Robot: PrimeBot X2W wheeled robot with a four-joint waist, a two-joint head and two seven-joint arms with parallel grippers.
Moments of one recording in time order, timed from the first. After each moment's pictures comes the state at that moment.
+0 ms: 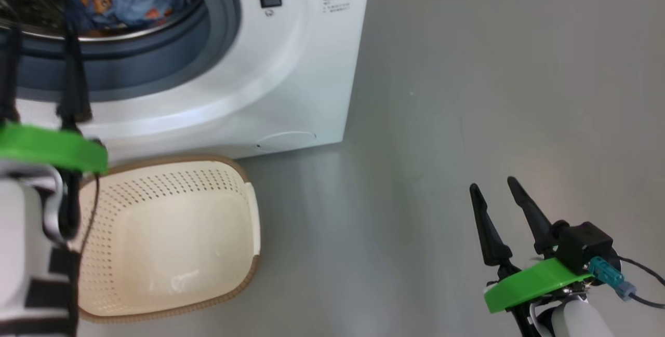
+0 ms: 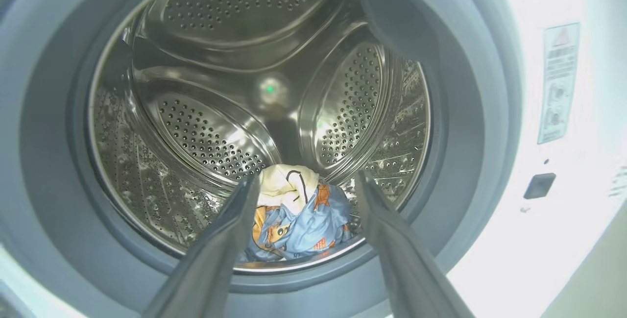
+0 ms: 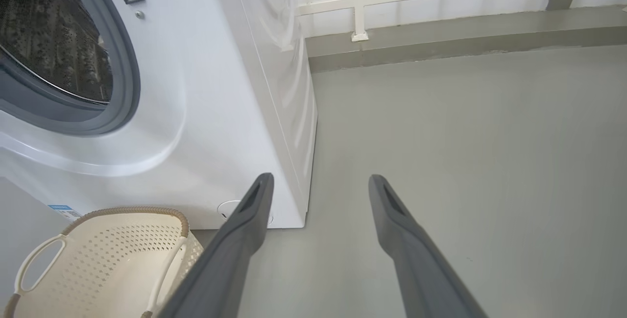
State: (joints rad) left arm -0.68 0.23 0.00 0.44 -0.27 -0.09 -0.26; right arm -0.17 -0.05 0.03 0.20 0.19 0.13 -0.26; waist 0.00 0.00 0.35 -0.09
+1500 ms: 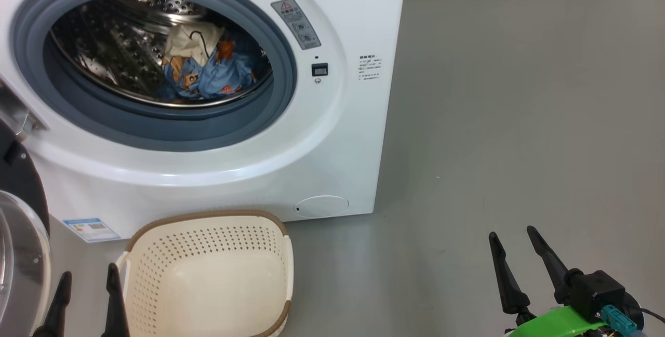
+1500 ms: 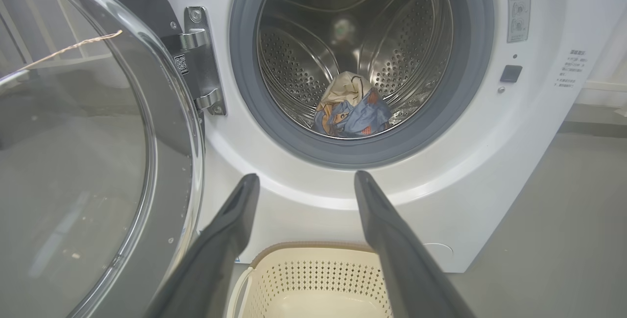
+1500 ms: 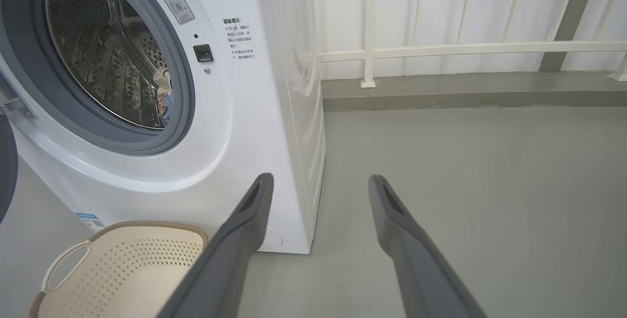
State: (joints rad) left arm 0.10 0.05 0.18 0.06 -0.17 -0.06 -0.26; right arm 0.00 -0.05 -0.02 0.15 0.13 0.13 -0.26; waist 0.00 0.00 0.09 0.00
